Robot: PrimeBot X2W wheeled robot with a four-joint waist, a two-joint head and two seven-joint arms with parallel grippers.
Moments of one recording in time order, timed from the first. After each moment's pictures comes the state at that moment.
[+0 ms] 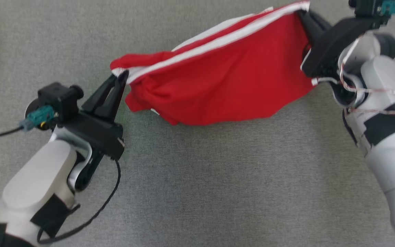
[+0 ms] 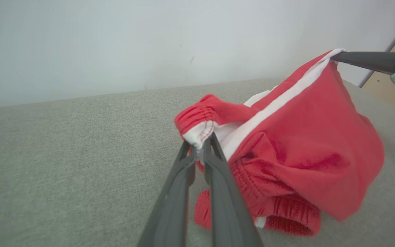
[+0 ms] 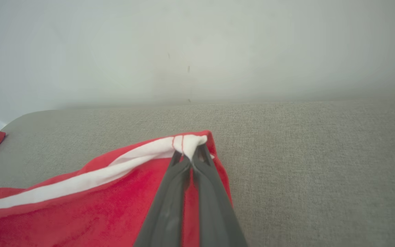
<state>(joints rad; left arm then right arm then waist) -0.83 0.44 -0.72 0.48 -0.81 -0.13 -0.26 -1.06 -0.33 0.41 0.71 0.68 0.13 0.17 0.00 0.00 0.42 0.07</state>
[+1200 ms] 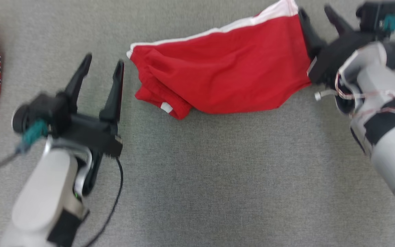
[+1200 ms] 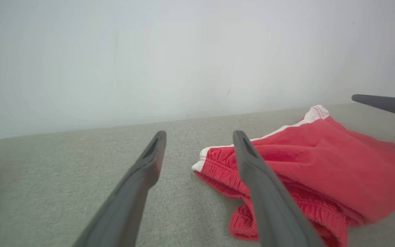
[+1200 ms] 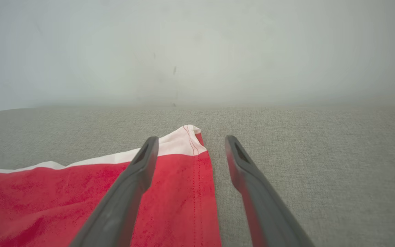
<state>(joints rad) -0.70 0.29 -0.36 0.40 -0.48 -0.10 -0.26 -1.19 -0.36 0.70 1.02 0.82 0.13 -0.14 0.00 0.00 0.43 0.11</state>
